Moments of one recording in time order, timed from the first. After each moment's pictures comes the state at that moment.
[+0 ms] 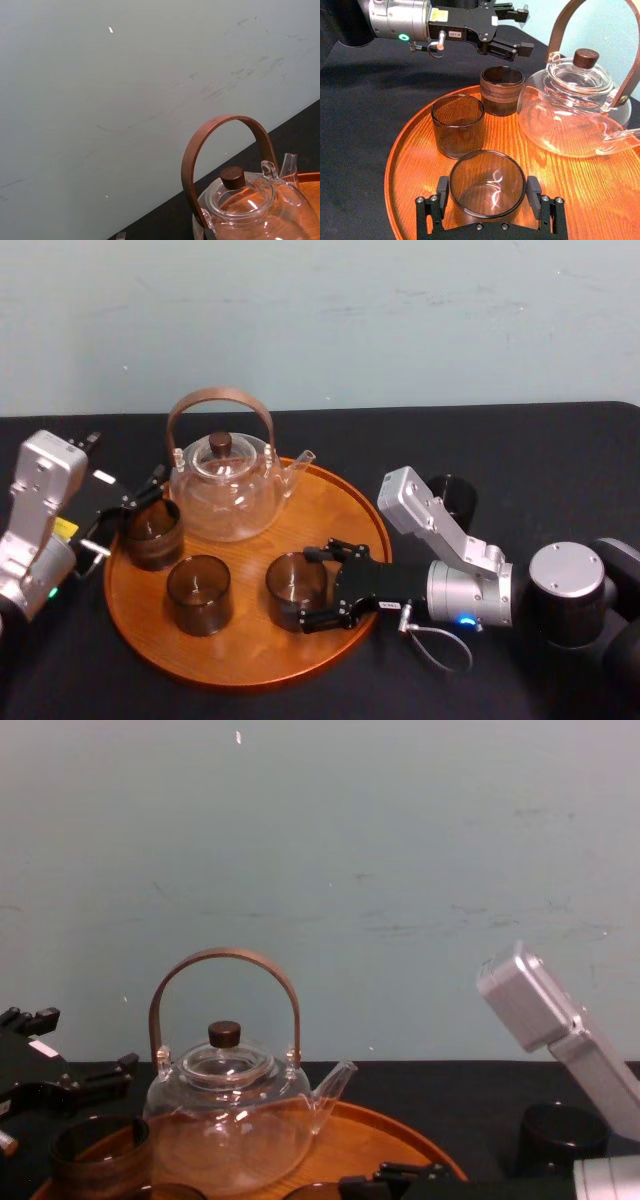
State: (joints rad) left arm -0.20 0.60 0.45 -1.41 -0.25 -0.12 0.03; right arm 0.43 0.43 -0.70 -1.26 0.34 0.03 0.74
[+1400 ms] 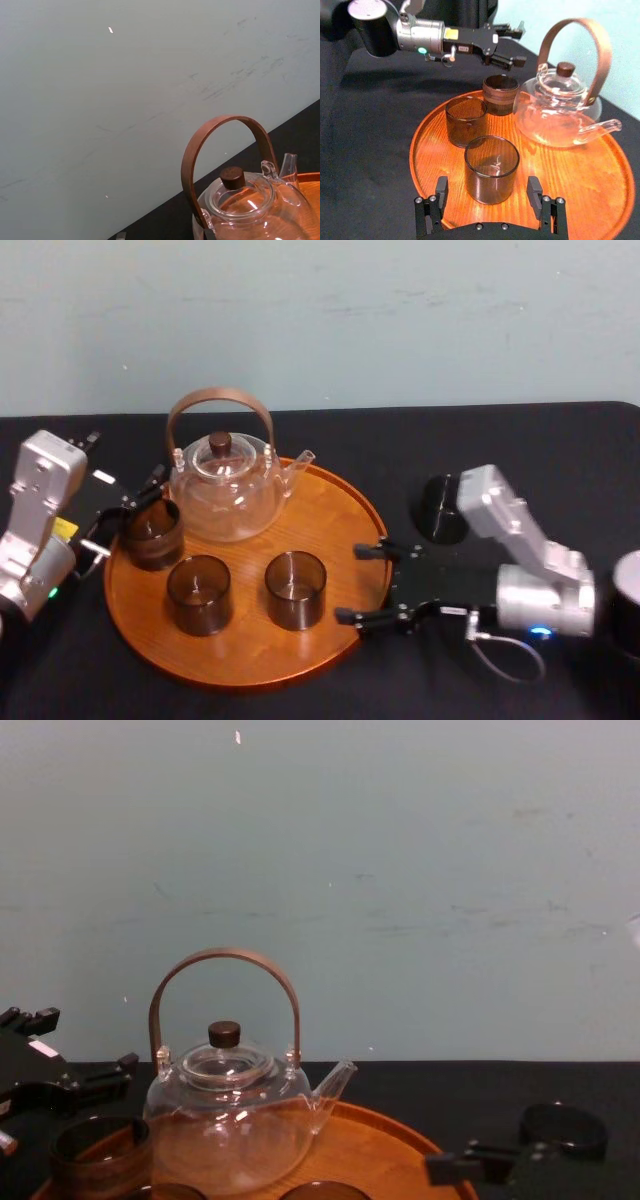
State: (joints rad) left arm -0.20 0.60 0.45 -1.41 -0.25 -0.12 0.03; right arm 0.32 0.60 -0.63 -1.45 0.43 0.02 0.77
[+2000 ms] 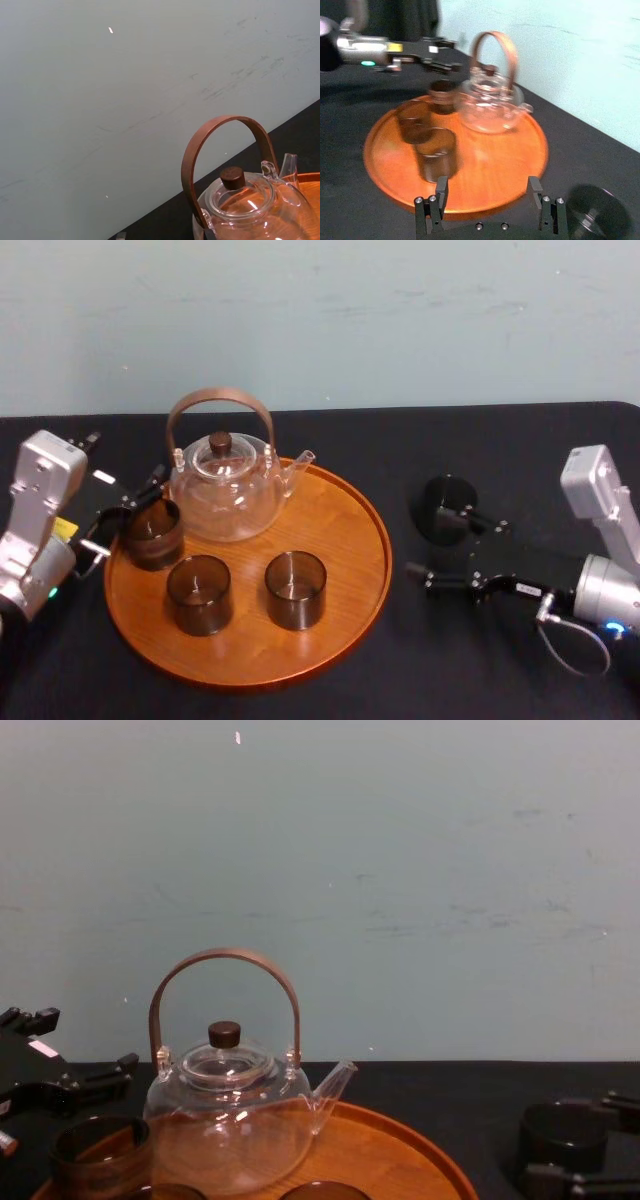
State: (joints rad) left arm -0.20 0.60 0.45 -1.41 -0.25 -0.12 0.03; right arm 0.16 0.72 -0.46 -1.56 0.52 0.00 0.62
